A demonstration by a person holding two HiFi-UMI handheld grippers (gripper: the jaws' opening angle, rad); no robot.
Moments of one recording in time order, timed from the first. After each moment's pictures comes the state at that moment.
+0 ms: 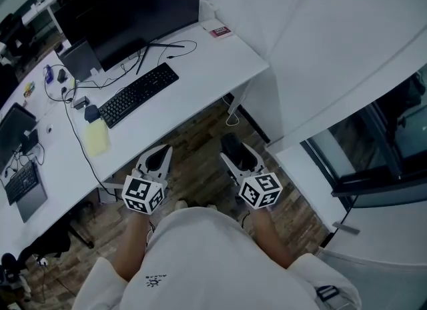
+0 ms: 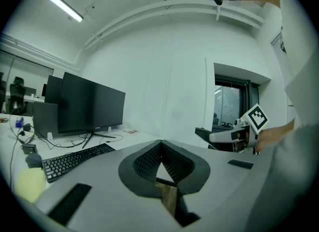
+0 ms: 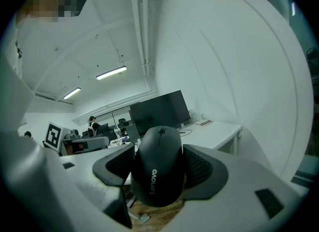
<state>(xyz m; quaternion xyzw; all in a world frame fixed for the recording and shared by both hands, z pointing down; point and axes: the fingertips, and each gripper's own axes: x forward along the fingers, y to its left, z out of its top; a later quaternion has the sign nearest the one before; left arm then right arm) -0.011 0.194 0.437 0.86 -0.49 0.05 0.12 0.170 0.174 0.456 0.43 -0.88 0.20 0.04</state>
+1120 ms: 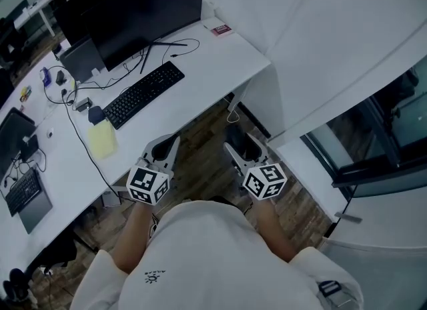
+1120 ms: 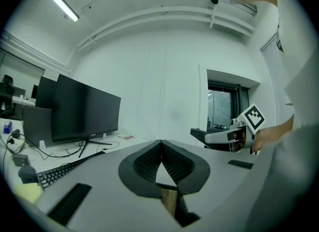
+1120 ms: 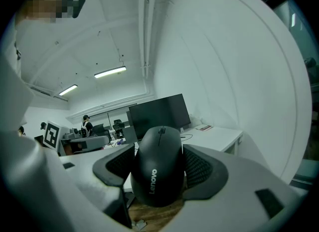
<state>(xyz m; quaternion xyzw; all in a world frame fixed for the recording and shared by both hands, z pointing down) -0.048 0.179 0.423 0.89 -0.45 0.03 0.09 0.123 0.167 0.442 0.47 -0.87 0.17 0.04</state>
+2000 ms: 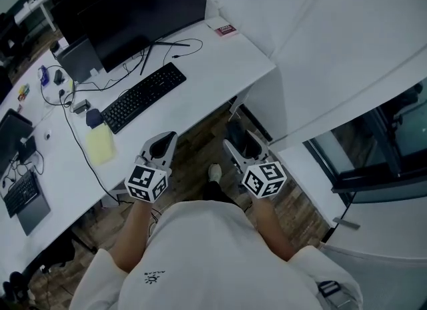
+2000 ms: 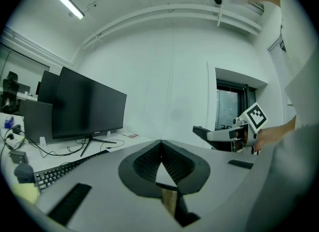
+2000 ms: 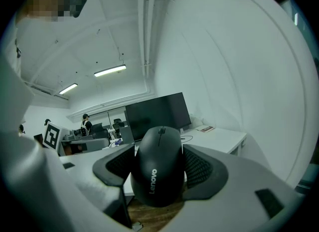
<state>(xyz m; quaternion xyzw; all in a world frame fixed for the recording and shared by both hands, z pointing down) -0.060 0.133 0.439 0.88 -0.47 0.03 0.11 0.116 0.117 0.446 0.46 -0.87 0.17 0.05</state>
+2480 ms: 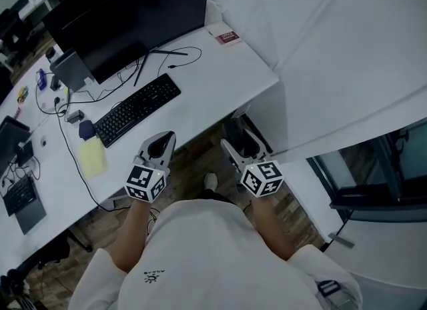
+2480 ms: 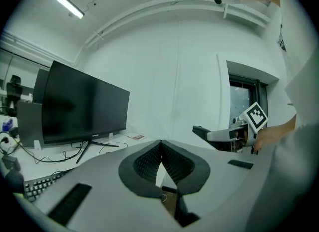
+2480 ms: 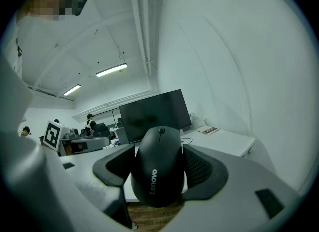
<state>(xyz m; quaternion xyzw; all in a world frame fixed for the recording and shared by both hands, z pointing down) -0.030 0.040 0.441 0.86 -0.50 0.04 0.12 0.143 0.012 0.453 0.42 -0.89 0.18 0.05</state>
